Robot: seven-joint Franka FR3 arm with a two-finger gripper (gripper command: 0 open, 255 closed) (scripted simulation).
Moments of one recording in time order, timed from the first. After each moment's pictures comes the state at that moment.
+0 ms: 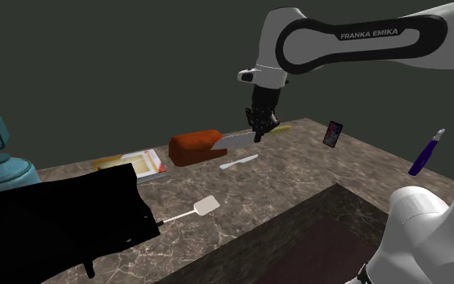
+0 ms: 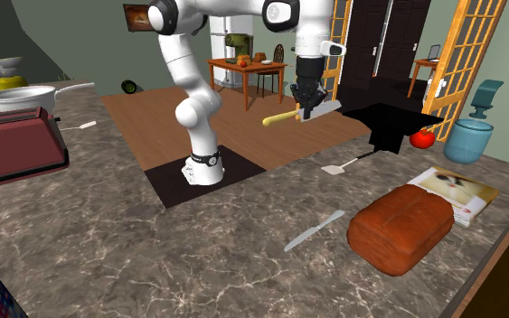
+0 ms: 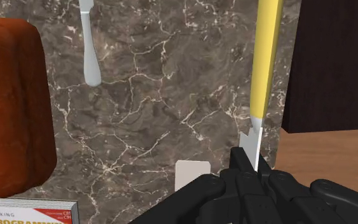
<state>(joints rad) 0.53 -0.35 -0.25 -2.11 -0.07 1.78 -1.16</state>
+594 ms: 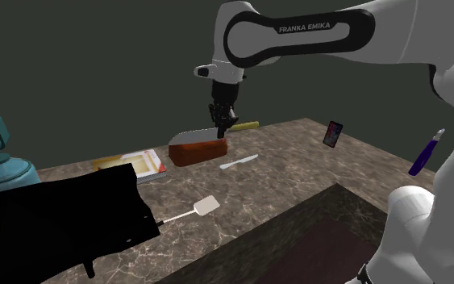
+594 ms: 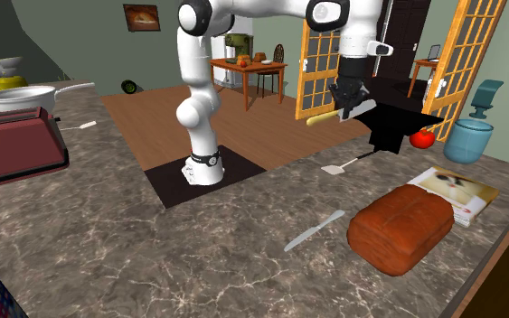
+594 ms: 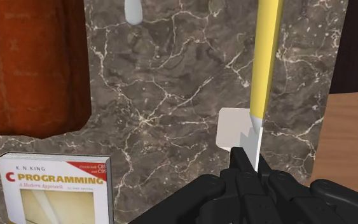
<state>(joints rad) 0.58 -0.03 -0.22 -1.78 0.02 1.77 -1.11</state>
